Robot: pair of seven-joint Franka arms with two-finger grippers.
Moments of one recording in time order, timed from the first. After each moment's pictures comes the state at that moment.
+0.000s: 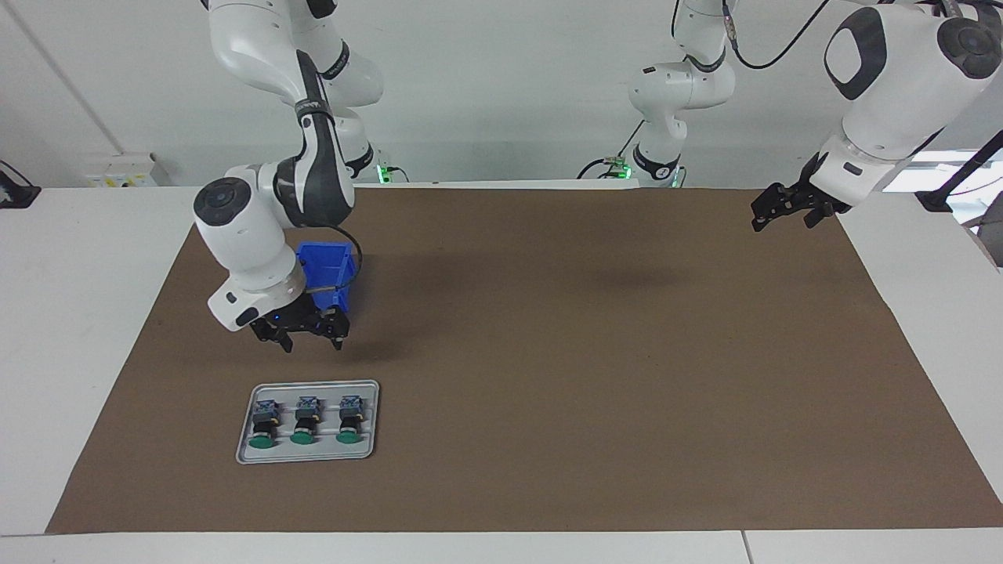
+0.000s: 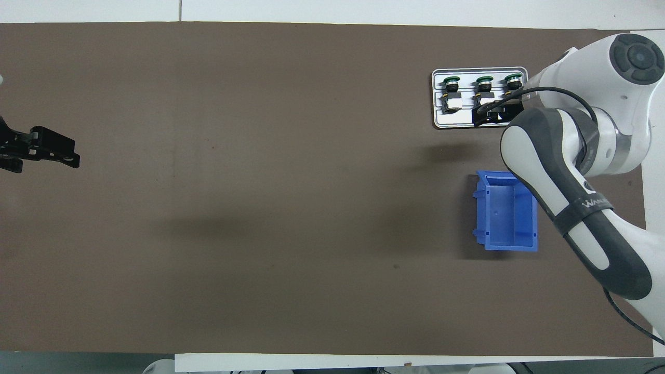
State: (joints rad) left arm 0.01 -0.01 -0.08 -1.67 -0.02 1.51 -0.05; right arm -0.03 0.29 0.09 -1.80 0.02 2.14 0.05
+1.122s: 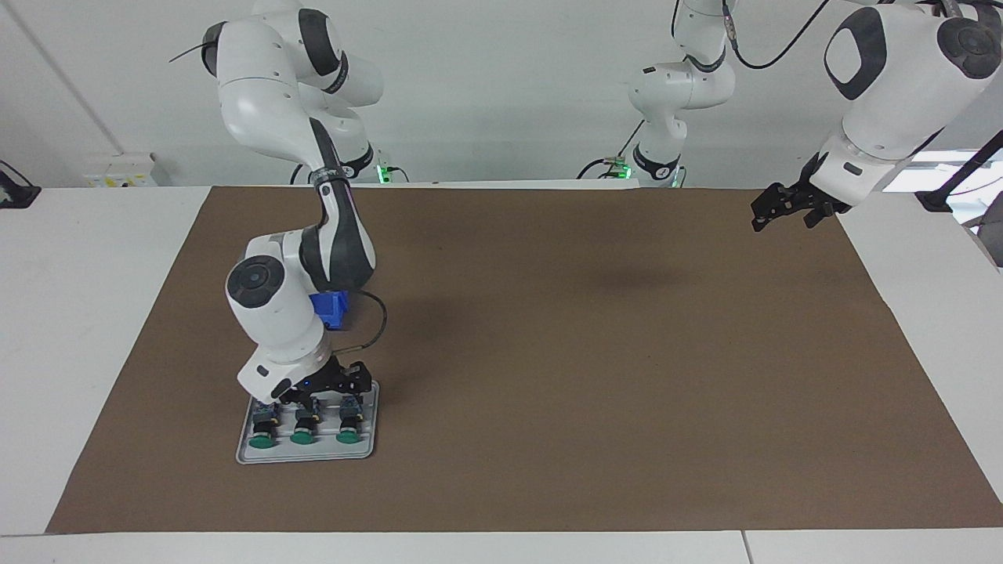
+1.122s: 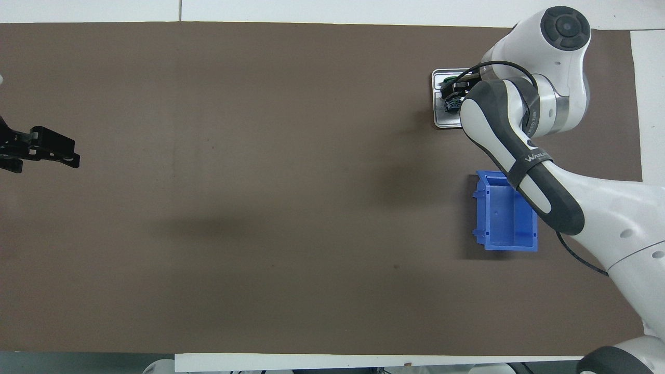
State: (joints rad) left arm 0.01 -0.01 -0.08 -1.67 -0.02 1.51 -0.05; right arm -0.02 0.59 0.17 -1.52 -0.10 2.18 0.04
